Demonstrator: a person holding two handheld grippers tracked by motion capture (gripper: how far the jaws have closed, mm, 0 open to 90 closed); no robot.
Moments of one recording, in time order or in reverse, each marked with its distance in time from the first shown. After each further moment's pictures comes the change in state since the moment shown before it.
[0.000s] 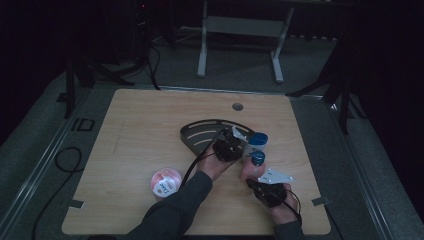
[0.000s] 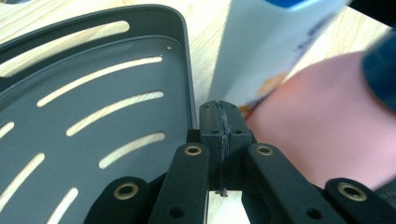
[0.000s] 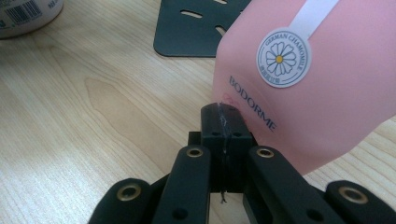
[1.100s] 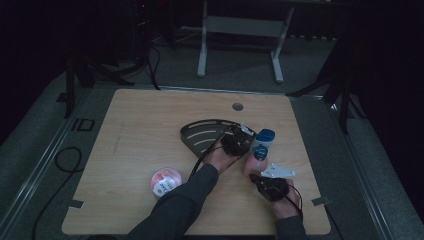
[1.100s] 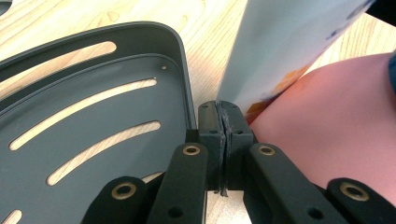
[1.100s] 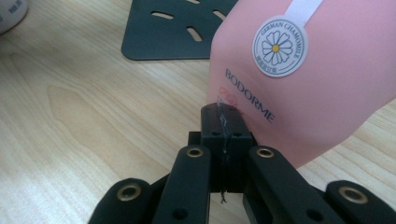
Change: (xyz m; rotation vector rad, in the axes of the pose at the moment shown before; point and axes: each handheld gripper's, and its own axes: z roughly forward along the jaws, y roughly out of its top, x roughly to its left) left arm 0.007 0.019 0.029 0.013 -0.061 0.022; right arm -0.017 0.002 0.006 0.004 -0.039 0.032
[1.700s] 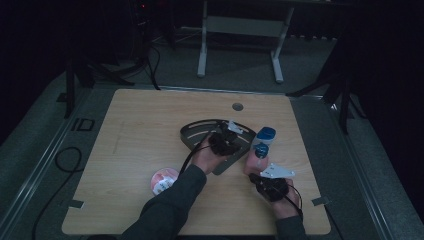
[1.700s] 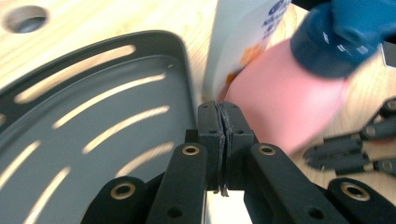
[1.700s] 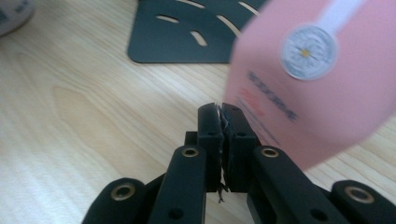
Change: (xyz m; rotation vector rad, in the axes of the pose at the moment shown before) left arm 0.005 -0.019 -0.068 -0.056 -0.001 0.007; right arm 0.006 0.003 -0.002 -0.008 0.000 -0.031
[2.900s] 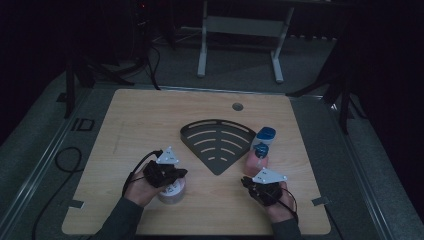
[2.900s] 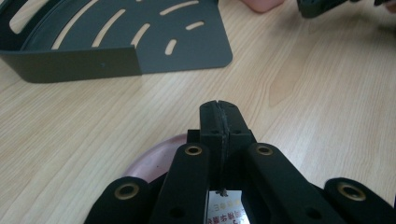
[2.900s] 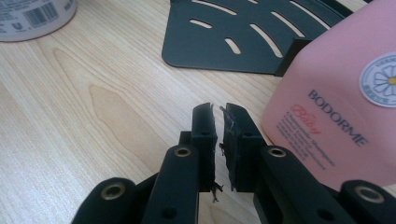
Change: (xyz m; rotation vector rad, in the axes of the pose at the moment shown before) left arm 0.015 -0.143 -0.104 -0.016 0.004 0.008; right arm 0.020 0.004 0.003 -0.003 0.031 -0.063
